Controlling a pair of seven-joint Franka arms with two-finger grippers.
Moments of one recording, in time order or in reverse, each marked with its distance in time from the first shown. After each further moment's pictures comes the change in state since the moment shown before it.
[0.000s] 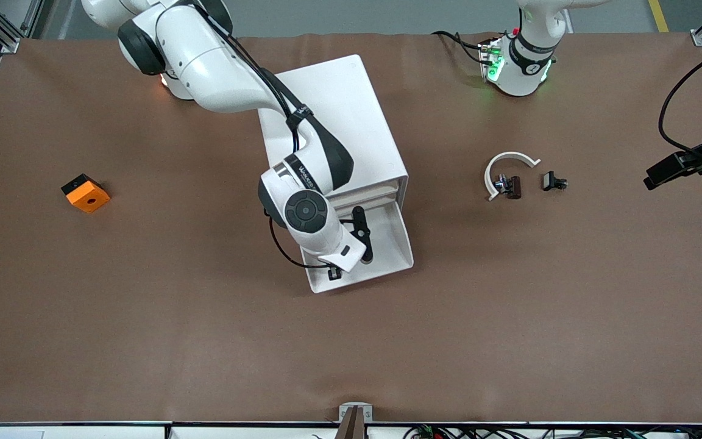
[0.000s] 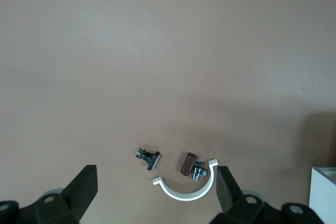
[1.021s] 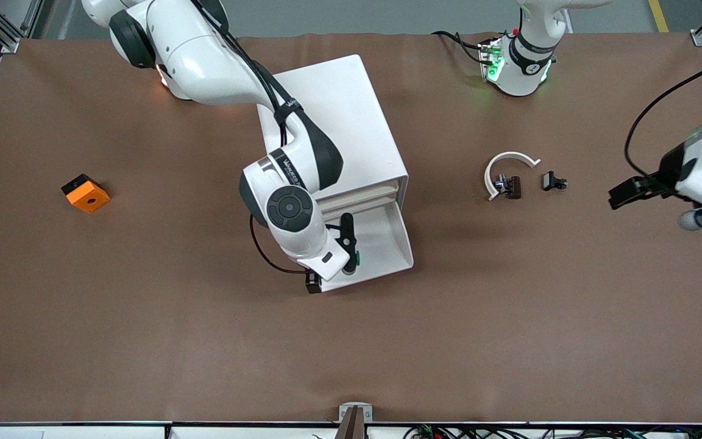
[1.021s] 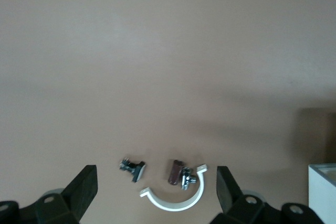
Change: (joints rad) left arm -0.092 0.098 -0.008 -0.001 0.000 0.087 -0.001; right arm 0.005 -0.049 -0.104 0.047 0.000 -0.100 0.066
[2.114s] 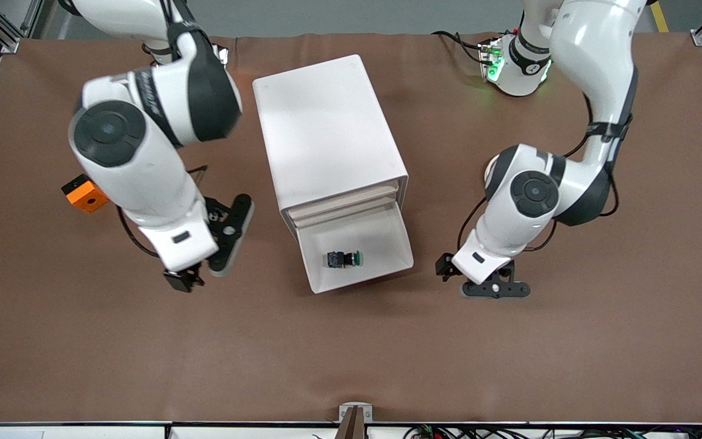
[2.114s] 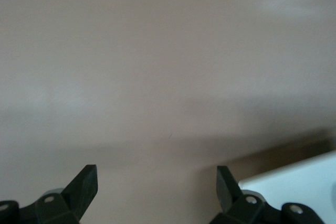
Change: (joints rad) left arm -0.327 0.460 -0.003 0.057 0.000 0.632 -0.136; right arm -0.051 -0.314 -0.222 -0.010 0.000 -0.268 0.152
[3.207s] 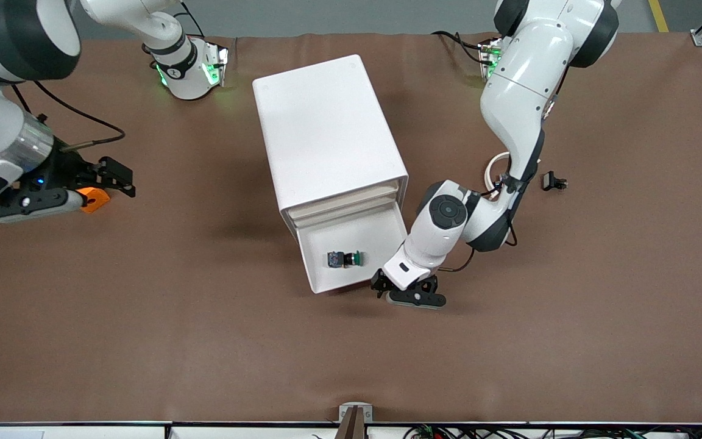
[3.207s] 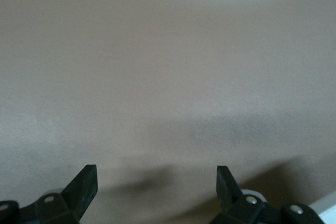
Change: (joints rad) left arm -0.142 0.303 -0.001 0.149 -0.006 0.312 -0.080; right arm -0.131 -0.566 -0.020 -0.752 -0.021 0.139 0.874
